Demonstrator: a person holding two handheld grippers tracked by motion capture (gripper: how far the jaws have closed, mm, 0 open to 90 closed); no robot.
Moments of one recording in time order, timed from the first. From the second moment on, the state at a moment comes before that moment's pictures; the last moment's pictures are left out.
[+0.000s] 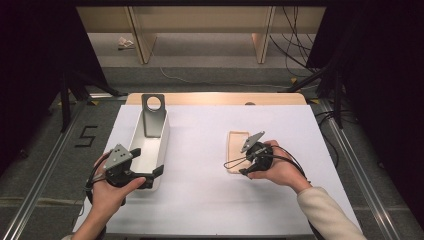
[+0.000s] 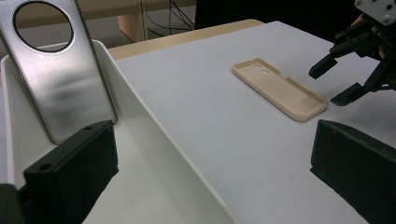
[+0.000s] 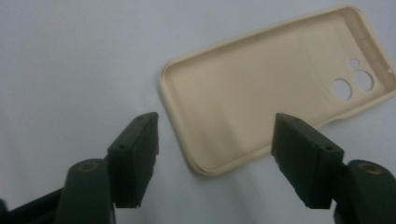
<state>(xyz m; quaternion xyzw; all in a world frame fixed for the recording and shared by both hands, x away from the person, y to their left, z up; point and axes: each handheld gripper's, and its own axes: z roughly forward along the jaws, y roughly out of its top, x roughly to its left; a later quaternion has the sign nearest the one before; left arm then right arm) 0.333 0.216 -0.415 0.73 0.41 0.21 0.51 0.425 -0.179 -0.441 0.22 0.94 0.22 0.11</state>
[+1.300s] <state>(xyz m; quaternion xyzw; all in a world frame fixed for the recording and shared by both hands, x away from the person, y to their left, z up) 0.330 0.217 -0.420 0.74 0.40 0.20 0.50 0.425 -0.161 -0.446 0.15 0.97 0.14 0.11</state>
